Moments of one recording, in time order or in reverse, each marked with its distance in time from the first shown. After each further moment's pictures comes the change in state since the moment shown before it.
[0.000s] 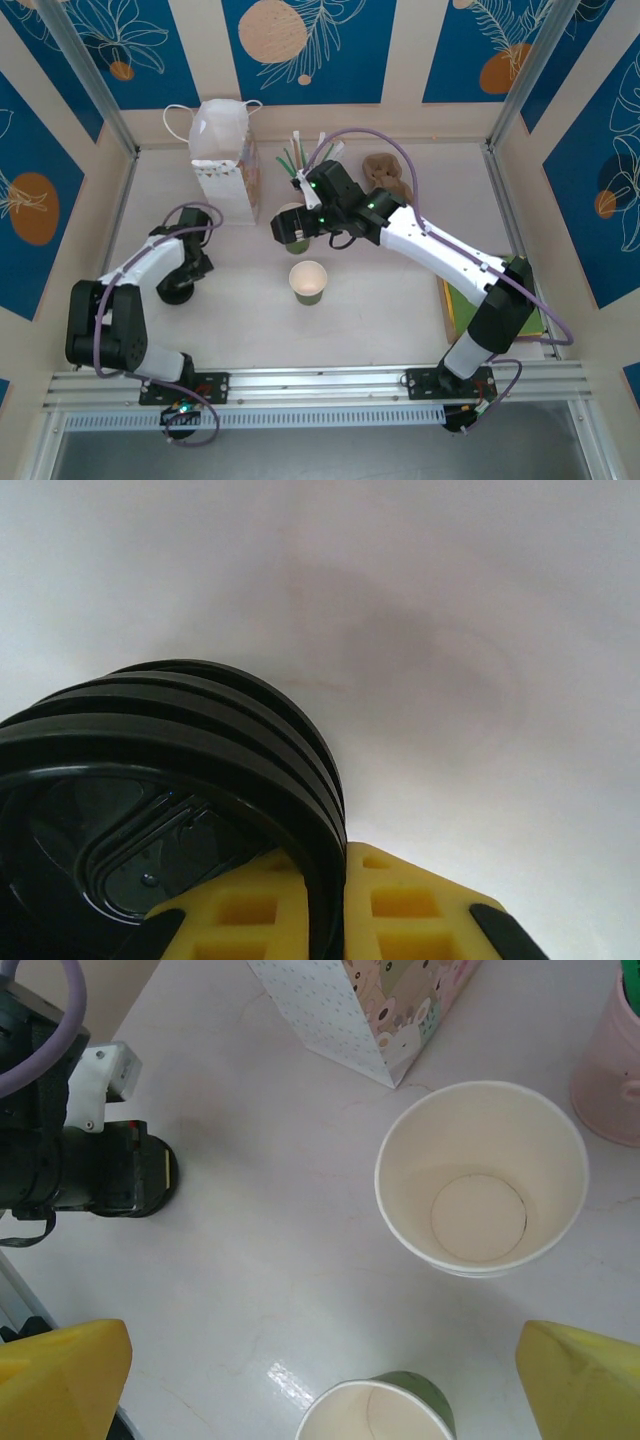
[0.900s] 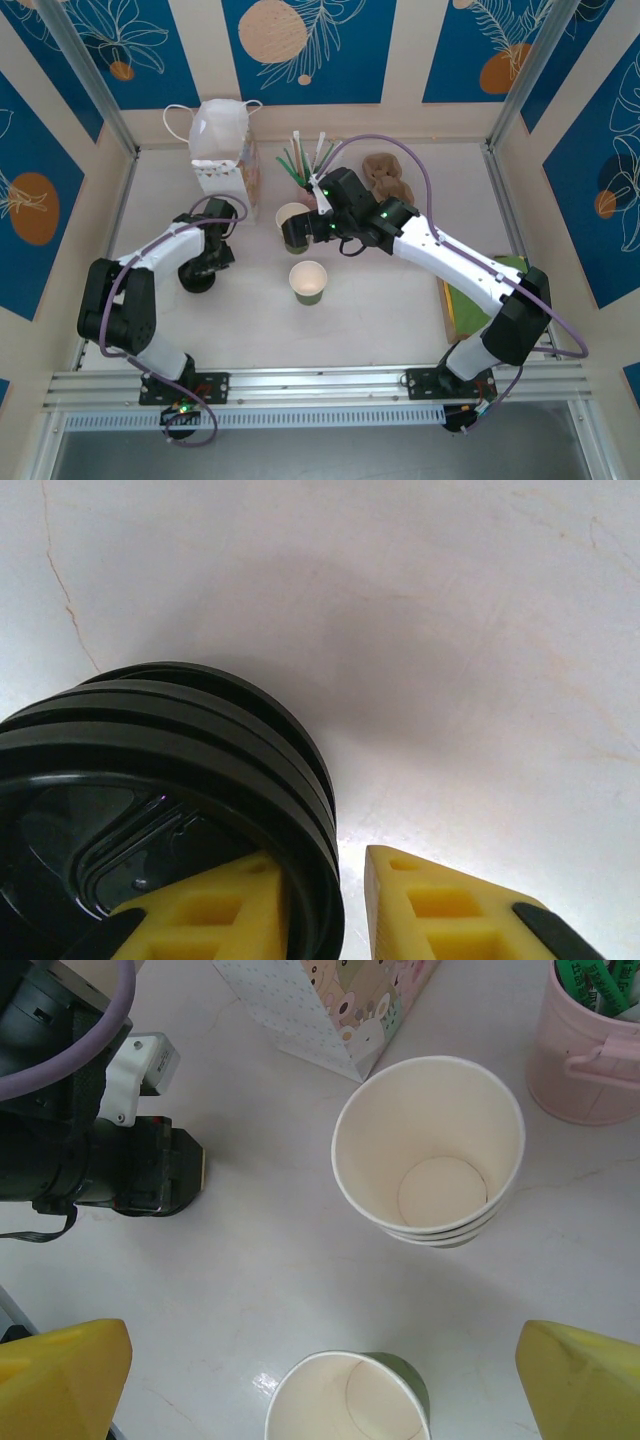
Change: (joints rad) left arm -0.120 0.113 0.111 -0.004 0.040 -0.021; right arm -0.013 -0.093 -0.113 0.038 0.036 0.019
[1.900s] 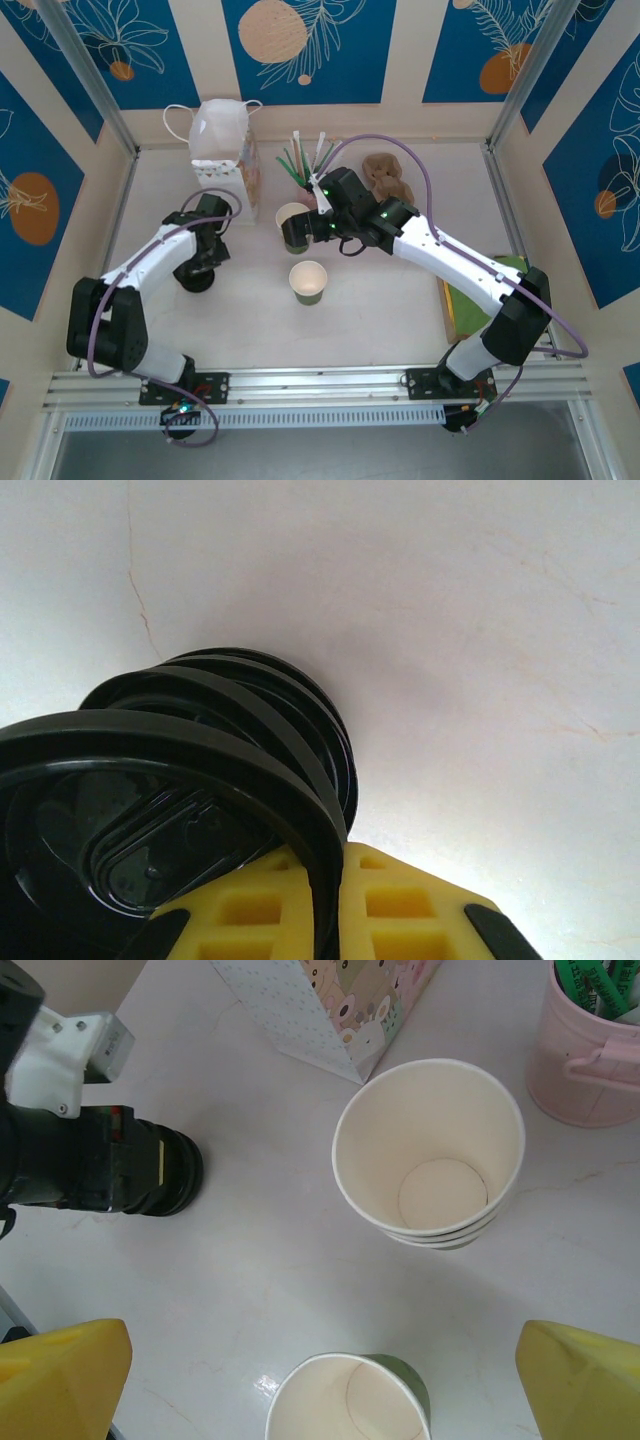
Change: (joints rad) left arm 0.000 -0.117 0.026 -0.085 -0.016 0.003; right arm -0.001 0.000 0.000 0.003 0.000 0.000
